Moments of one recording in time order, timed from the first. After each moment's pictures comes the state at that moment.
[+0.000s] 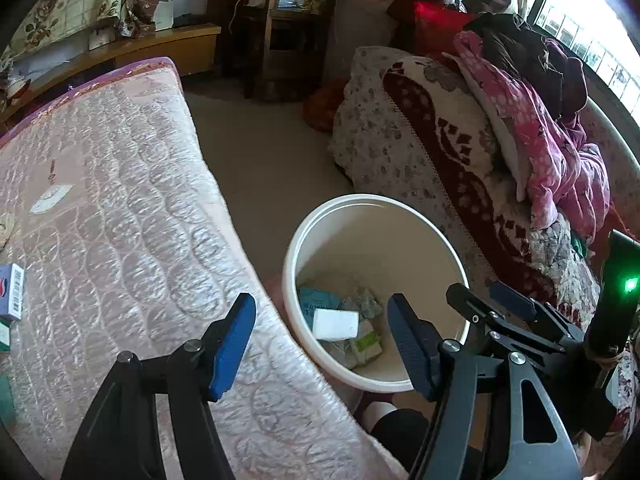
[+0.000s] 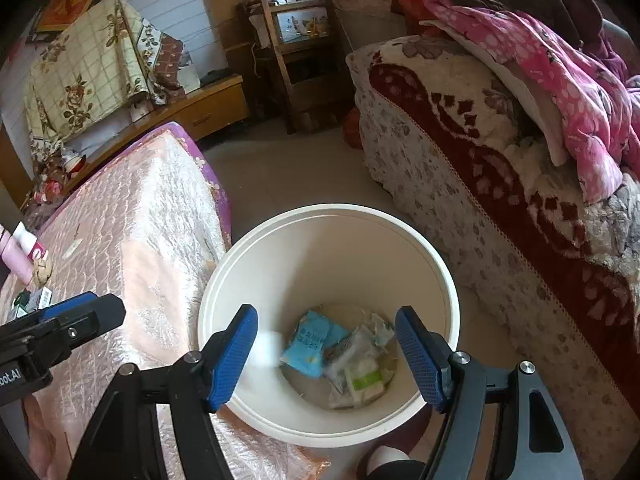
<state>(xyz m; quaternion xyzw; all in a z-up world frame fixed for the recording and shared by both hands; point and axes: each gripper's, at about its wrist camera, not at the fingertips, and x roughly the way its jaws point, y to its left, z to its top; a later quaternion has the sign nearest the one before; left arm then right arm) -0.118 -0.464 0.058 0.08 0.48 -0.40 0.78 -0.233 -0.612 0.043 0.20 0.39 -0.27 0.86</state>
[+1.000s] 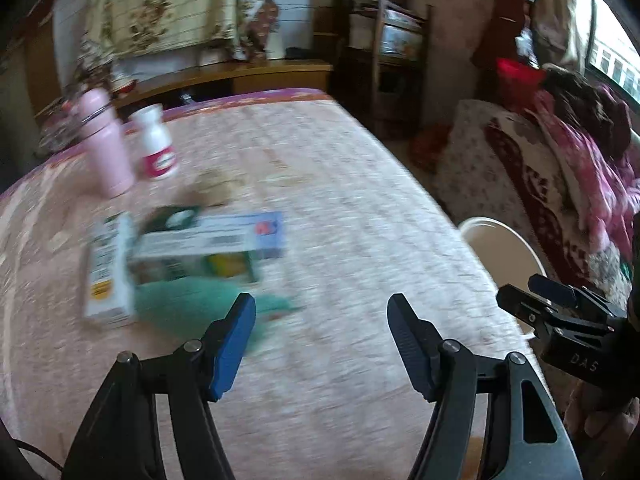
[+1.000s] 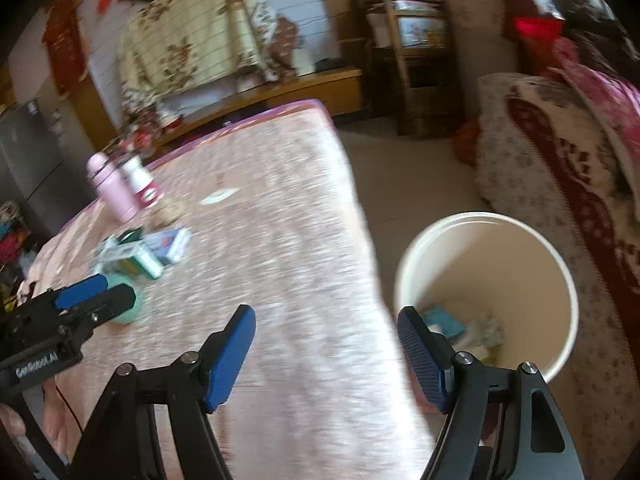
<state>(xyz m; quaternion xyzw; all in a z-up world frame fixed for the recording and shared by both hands) -0.092 -0.232 0.102 0.07 0.43 -0.26 0.86 -0.180 -0.443 0.086 0.16 0.40 -0.11 0.90</state>
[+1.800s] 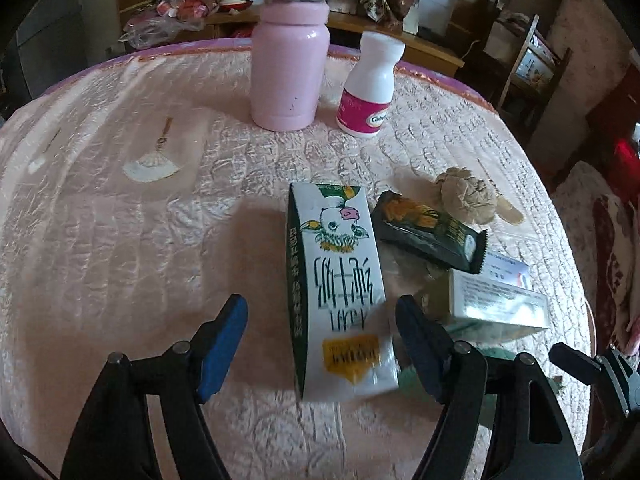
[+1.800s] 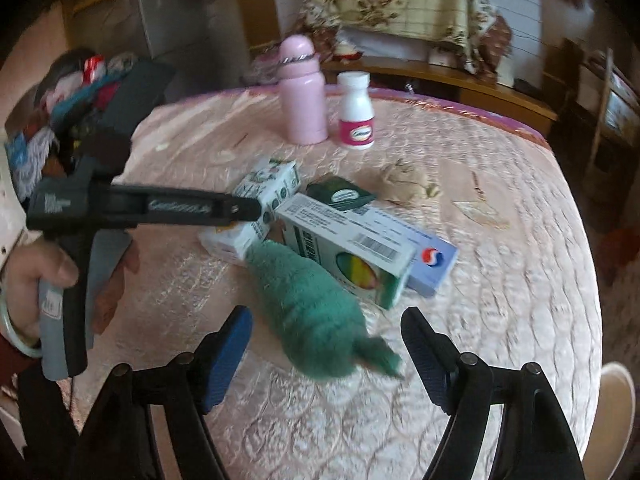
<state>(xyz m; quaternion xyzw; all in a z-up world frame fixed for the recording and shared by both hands) 0.052 -0.100 0.047 -0.02 0.52 -0.12 0.85 -0.040 -0.242 0.069 -0.02 0.44 0.14 0.89</state>
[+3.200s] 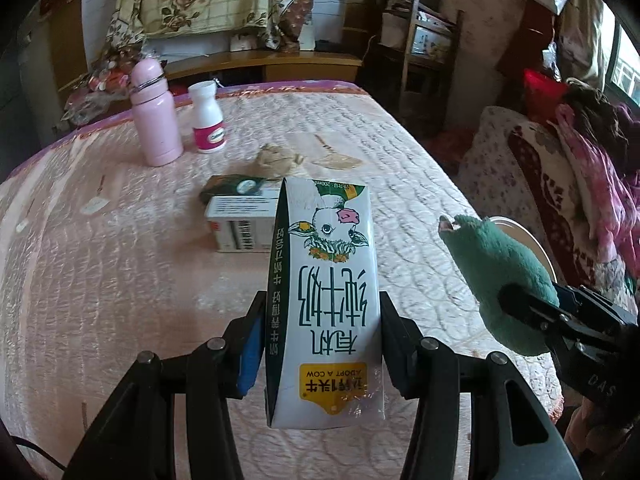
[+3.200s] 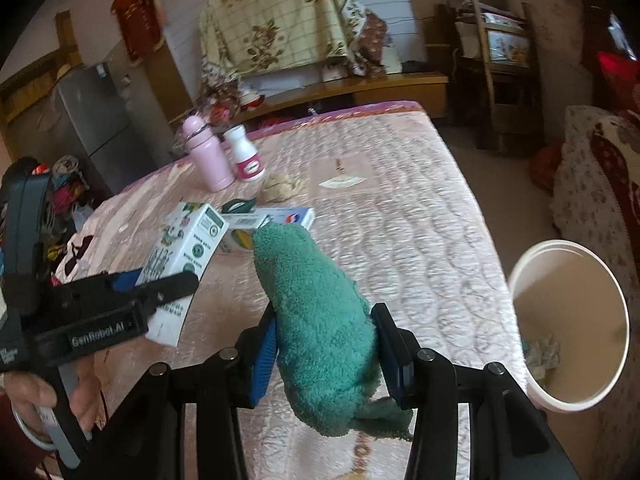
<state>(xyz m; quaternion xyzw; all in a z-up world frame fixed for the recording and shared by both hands) -0.104 -0.197 0.103 0.06 0.44 -0.23 0.86 -0.170 -0.359 0.104 0.13 0.39 0.00 0.91</state>
